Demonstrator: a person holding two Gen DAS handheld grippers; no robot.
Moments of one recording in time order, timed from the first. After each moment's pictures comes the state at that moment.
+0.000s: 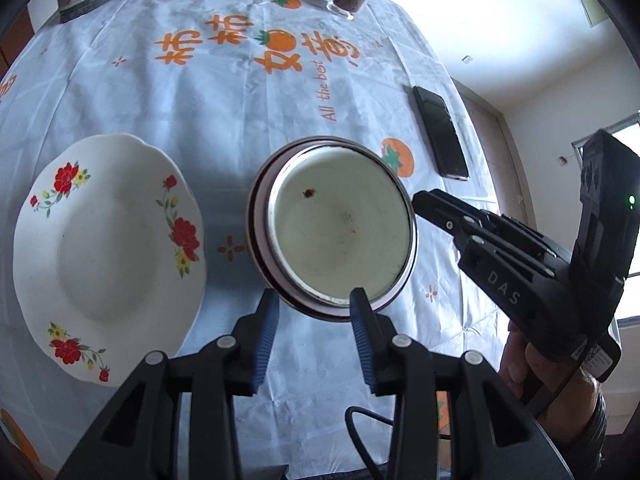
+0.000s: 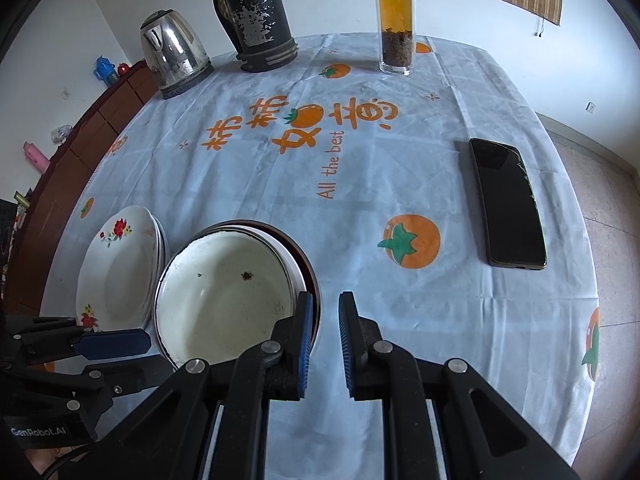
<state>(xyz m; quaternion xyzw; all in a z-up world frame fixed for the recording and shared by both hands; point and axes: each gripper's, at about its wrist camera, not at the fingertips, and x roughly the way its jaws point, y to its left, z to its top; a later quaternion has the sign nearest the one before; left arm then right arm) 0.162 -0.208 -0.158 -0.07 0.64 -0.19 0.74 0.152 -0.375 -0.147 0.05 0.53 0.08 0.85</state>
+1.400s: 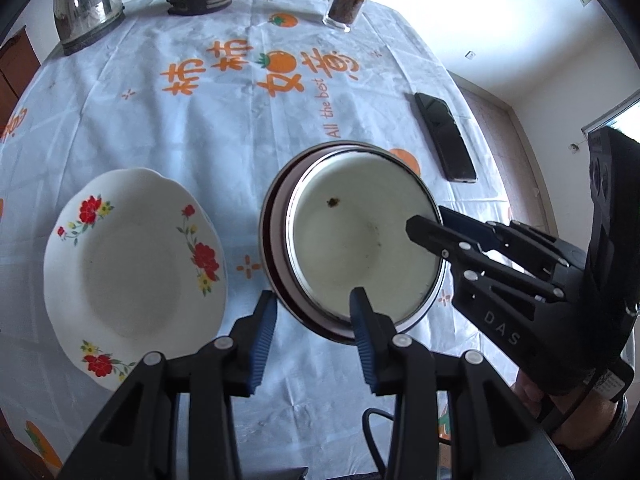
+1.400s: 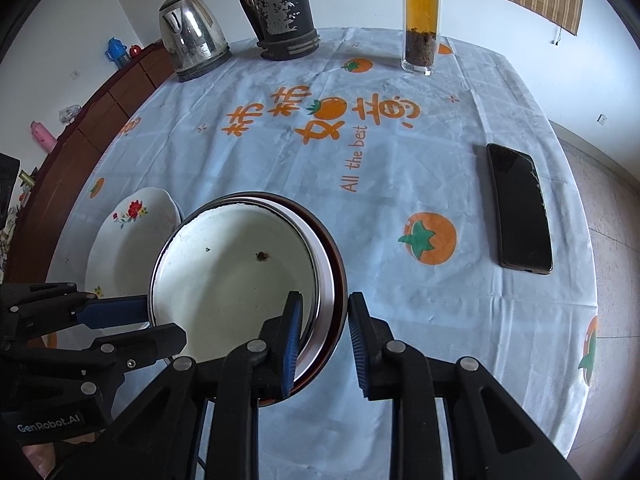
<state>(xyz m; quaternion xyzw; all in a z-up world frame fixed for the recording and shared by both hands) 0.164 -0.212 -0.136 -0.01 0.62 -0.18 0.76 0.148 -0.356 -0.137 0.03 0.54 0.09 0.84</state>
